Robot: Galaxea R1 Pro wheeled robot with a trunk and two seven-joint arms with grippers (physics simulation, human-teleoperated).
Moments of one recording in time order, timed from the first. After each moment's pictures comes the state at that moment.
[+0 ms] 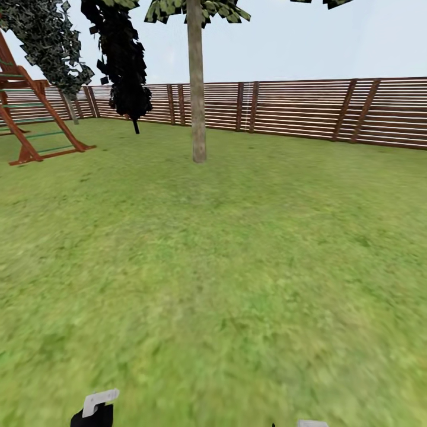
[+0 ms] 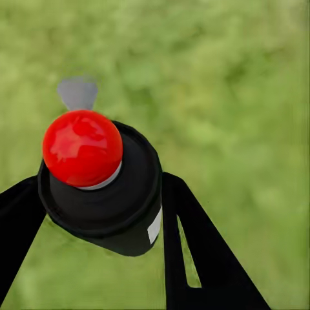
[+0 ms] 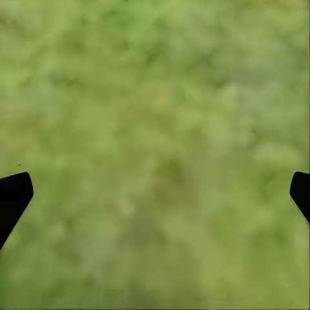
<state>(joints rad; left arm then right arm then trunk) -0.40 0.14 -0.02 -0.14 0.23 -0.37 -0.01 -0.36 -0.01 -0.35 -0.03 0.23 -0.48 0.13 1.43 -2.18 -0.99</state>
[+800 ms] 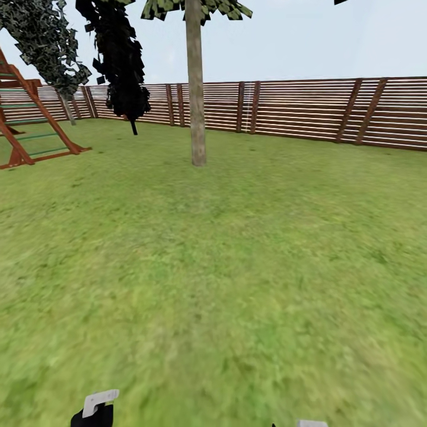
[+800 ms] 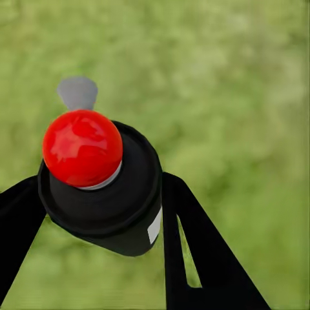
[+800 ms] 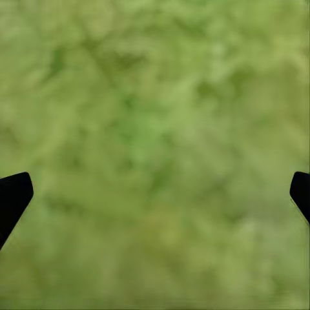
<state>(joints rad) -0.40 0.14 -0.02 -0.14 0.23 -0.37 -0.01 -0.36 -0.01 -0.35 -0.03 0.23 -0.48 0.13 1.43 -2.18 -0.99</state>
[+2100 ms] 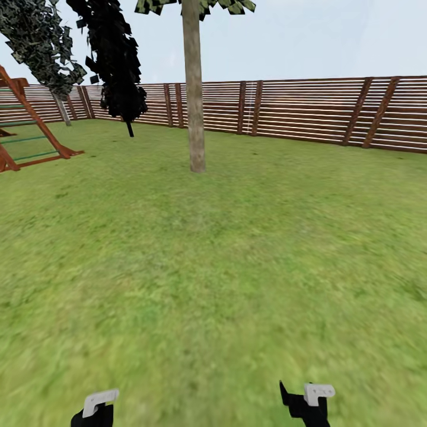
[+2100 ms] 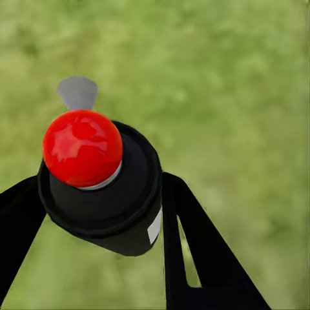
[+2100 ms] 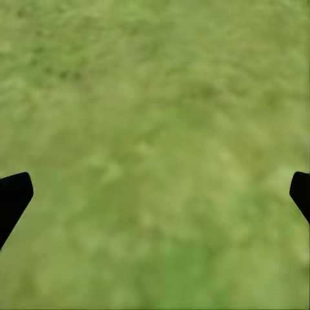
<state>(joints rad) -0.40 0.14 -0.02 -0.14 0.23 -0.37 -0.01 -0.36 -0.02 -0.35 -0.24 0.23 -0.54 0.13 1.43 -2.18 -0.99</state>
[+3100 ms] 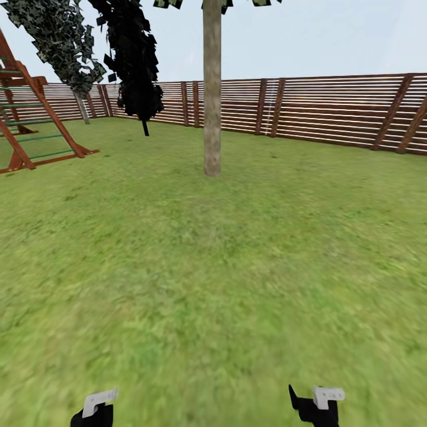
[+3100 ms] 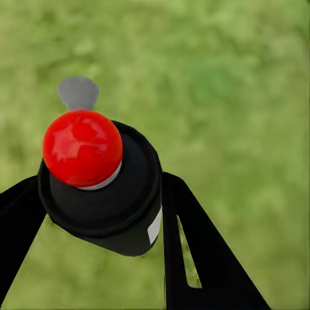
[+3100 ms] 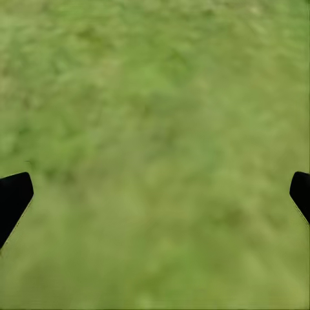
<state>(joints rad) -0.40 0.14 -0.02 -0.14 0.23 -0.37 -0.01 -0.36 -0.06 -0.35 -0.22 0.23 -0.54 0.13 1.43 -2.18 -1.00</state>
